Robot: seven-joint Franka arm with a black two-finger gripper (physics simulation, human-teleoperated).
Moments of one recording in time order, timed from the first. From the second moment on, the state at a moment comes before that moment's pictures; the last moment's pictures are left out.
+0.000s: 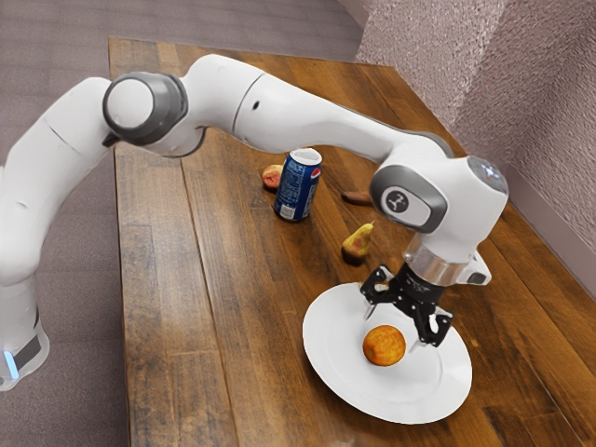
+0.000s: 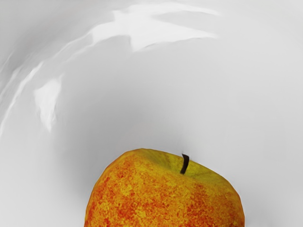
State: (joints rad) arm -2.86 -0.73 2.08 -1.26 0.56 1.57 -1.37
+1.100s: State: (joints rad) arm -2.89 -0.78 2.11 -1.26 0.58 1.57 -1.35
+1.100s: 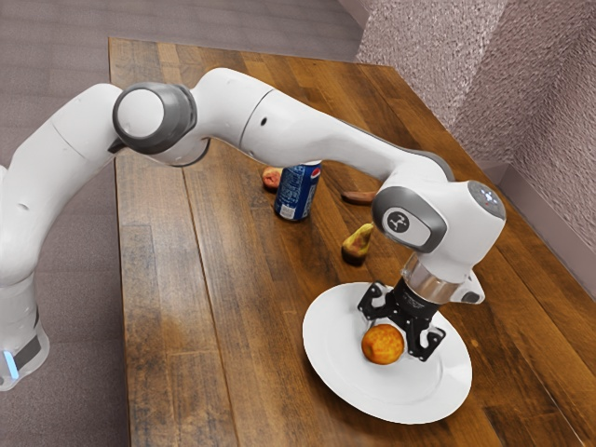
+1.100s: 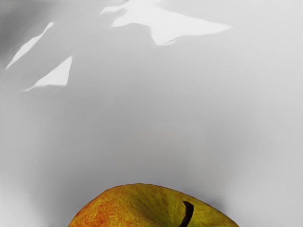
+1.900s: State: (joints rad) arm -2.43 -0.53 1.86 -1.27 0.54 1.39 -1.34
